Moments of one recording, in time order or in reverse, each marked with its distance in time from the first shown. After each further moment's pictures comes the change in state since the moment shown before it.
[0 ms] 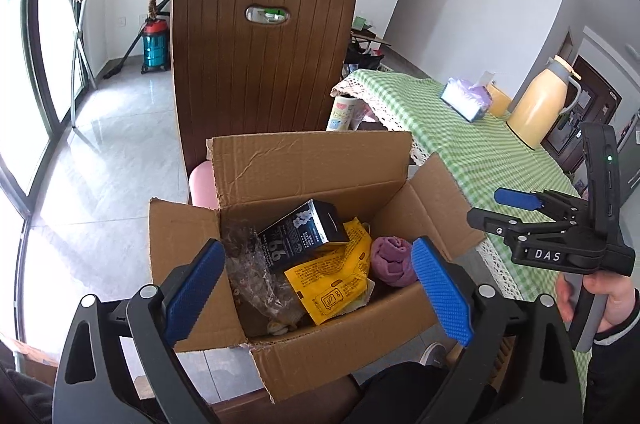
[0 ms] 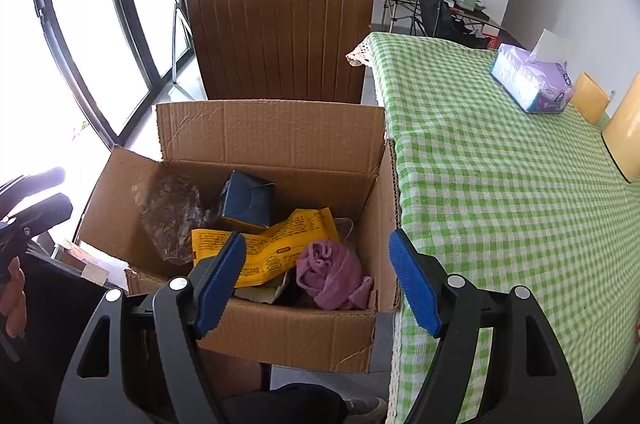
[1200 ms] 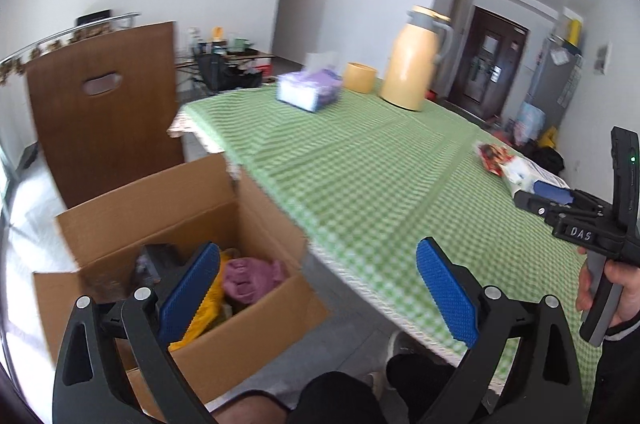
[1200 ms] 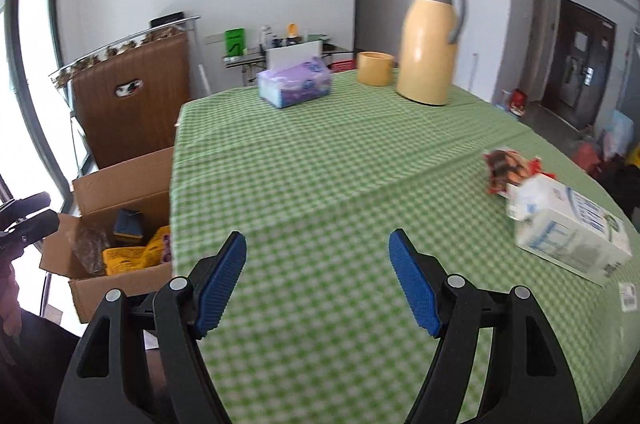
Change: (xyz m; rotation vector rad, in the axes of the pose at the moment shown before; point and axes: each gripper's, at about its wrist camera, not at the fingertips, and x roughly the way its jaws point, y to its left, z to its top) left arm -0.007 -0.193 -0.025 0.337 -0.058 -0.277; right arm -0.203 -0.158 -0.175 0.403 -0.260 -0.423
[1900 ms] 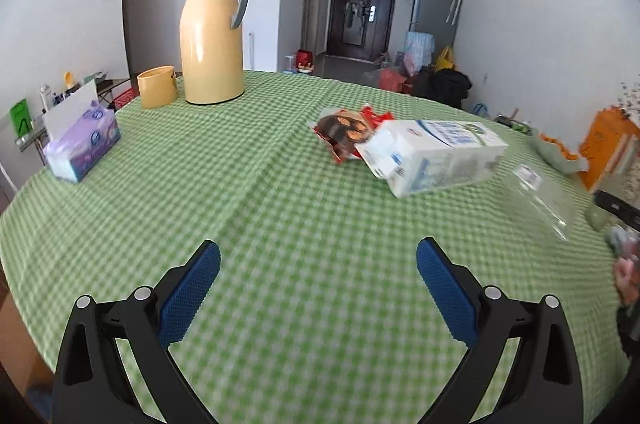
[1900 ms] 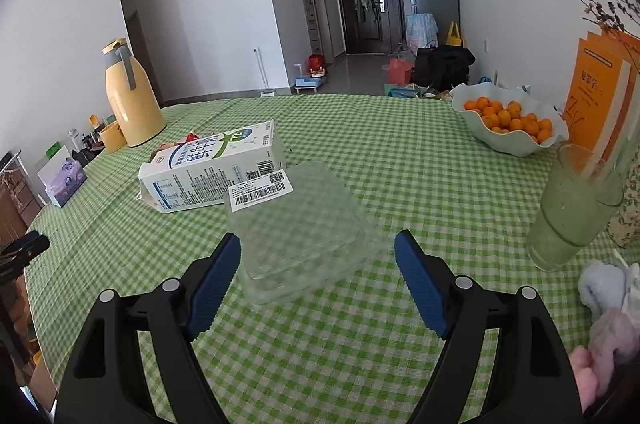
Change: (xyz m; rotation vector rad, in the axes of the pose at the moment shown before) left arm 0.183 -0.250 0.063 0.356 0.101 -0.292; right arm -0.138 -0.264 -0.112 0.501 -0.063 -0.444
